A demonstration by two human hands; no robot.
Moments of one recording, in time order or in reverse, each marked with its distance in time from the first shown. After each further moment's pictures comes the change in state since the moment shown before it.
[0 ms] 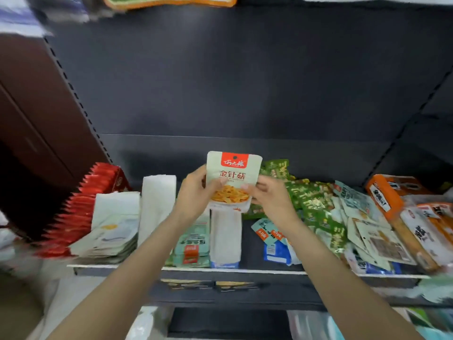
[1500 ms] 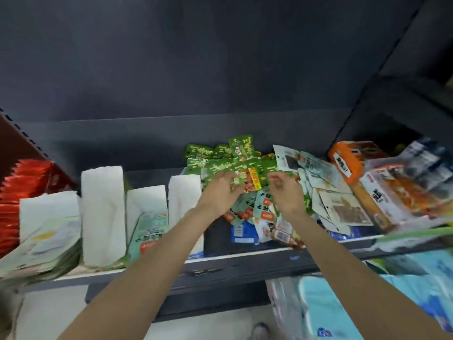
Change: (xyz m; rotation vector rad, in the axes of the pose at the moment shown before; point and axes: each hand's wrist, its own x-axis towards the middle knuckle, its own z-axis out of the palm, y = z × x) left_hand 0.029 -0.038 0.141 0.508 -0.406 -0.080; right_hand 0.000 0.099 -0.106 -0.573 0.334 0.210
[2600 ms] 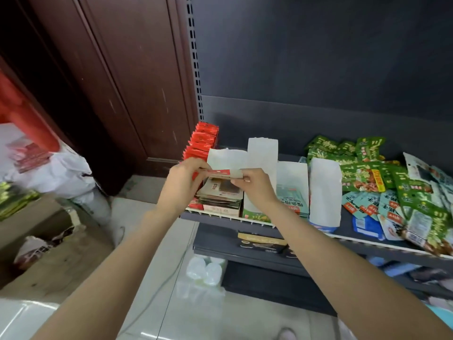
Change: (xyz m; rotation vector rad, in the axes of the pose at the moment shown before) left_hand -0.254 -0.226 -0.222 0.114 0.593 -0.019; right_hand -0.174 -0.257 0.227 0.236 -0.479 -0.316
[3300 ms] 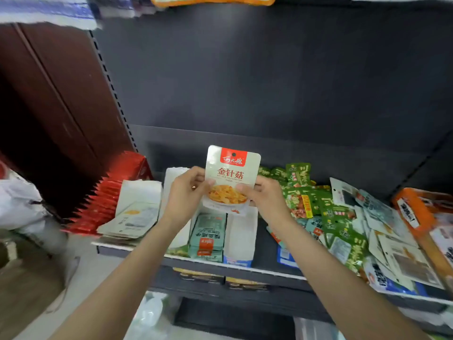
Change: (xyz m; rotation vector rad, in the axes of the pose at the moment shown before) left_hand 0.066 0.169 0.136 -0.511 -0.010 -0.149; right_hand -0.011 0.067 -0.216 0.389 0.091 -0.023
